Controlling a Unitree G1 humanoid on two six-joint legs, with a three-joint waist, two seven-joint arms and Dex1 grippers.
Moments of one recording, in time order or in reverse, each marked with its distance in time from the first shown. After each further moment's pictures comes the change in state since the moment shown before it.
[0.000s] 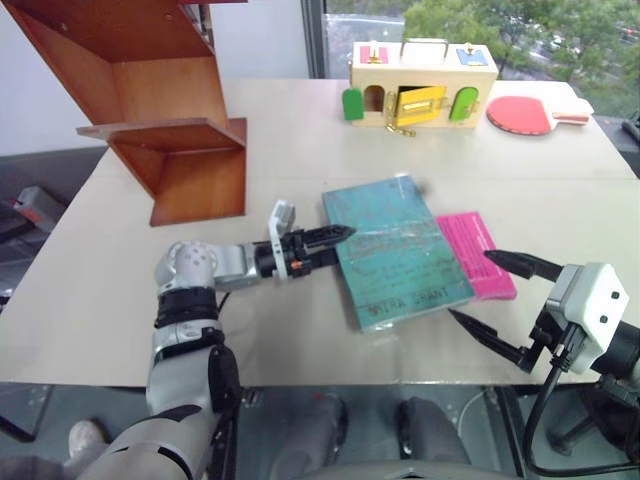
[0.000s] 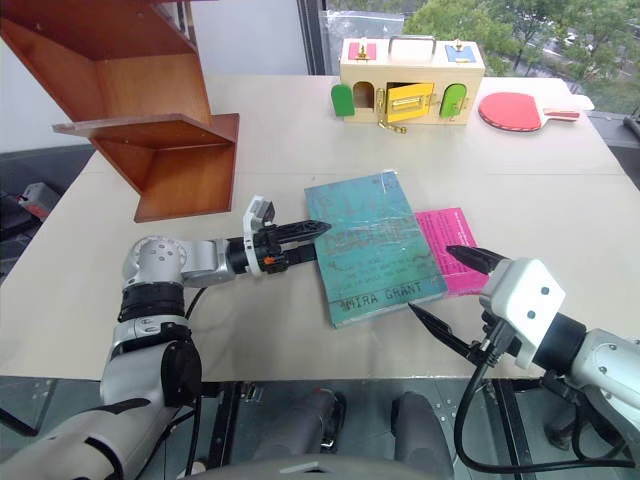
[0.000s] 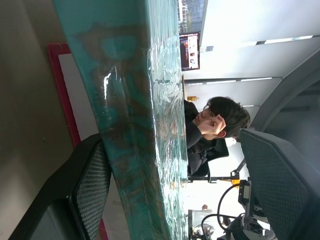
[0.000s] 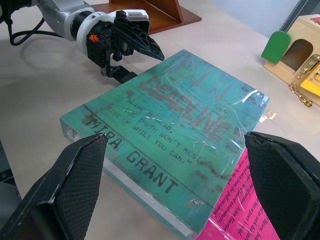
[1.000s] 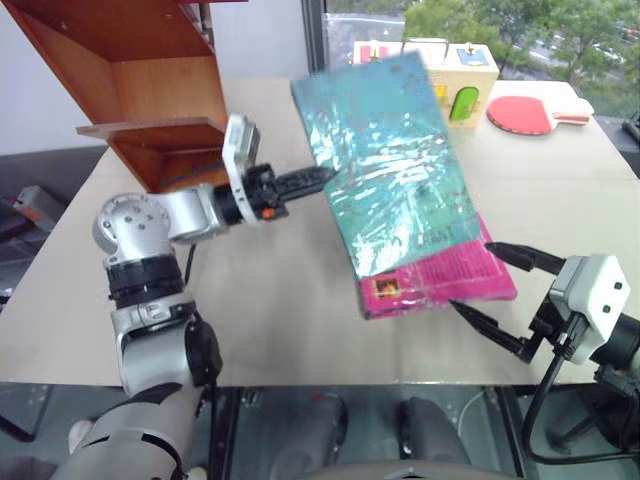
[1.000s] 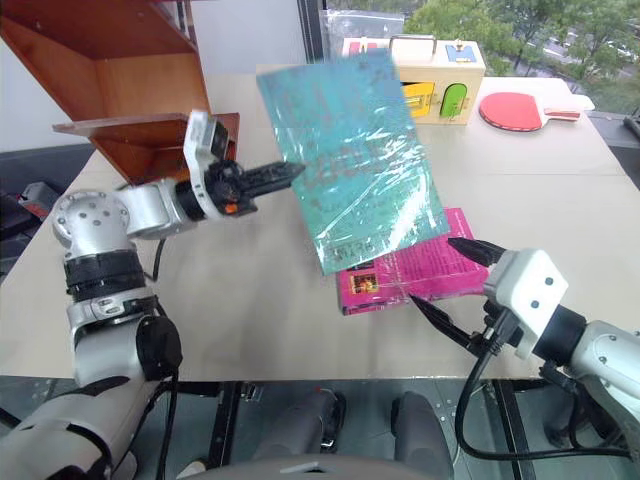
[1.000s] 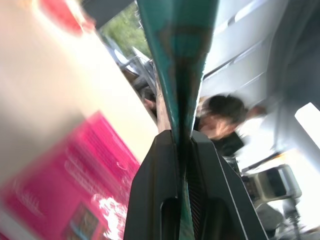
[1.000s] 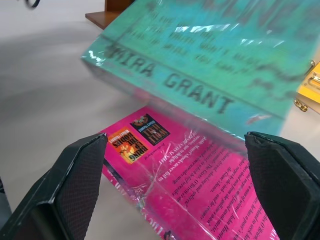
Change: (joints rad) left arm -0.180 0.154 -0.116 -0.399 0.017 -0.274 -0.136; right arm -0.091 0.026 0.010 0.062 -0.001 -0.002 0.024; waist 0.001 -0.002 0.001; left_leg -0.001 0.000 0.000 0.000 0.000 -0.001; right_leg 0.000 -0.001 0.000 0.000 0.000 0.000
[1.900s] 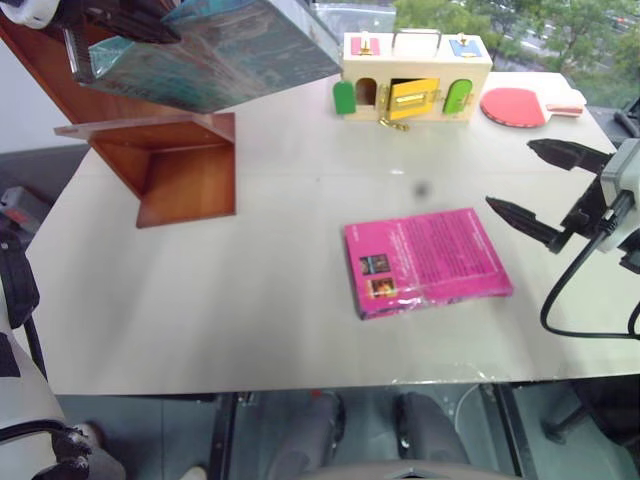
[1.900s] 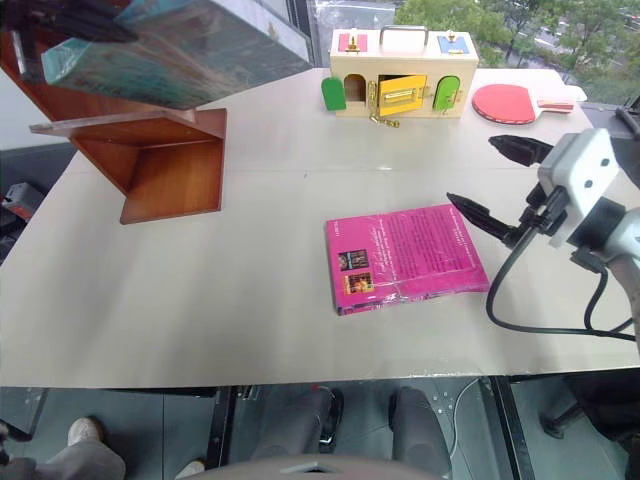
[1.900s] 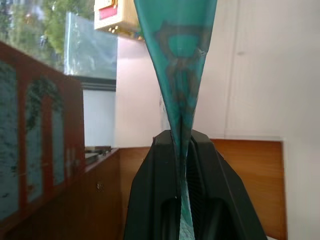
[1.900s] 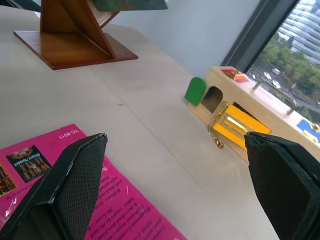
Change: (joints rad) left arm -0.661 0.644 -0.614 0.301 1.117 -1.073 -0.764; right arm -0.503 -0.034 0.086 0.491 -0.117 -0.166 0.189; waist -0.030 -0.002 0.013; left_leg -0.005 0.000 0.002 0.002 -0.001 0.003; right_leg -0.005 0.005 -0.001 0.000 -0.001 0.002
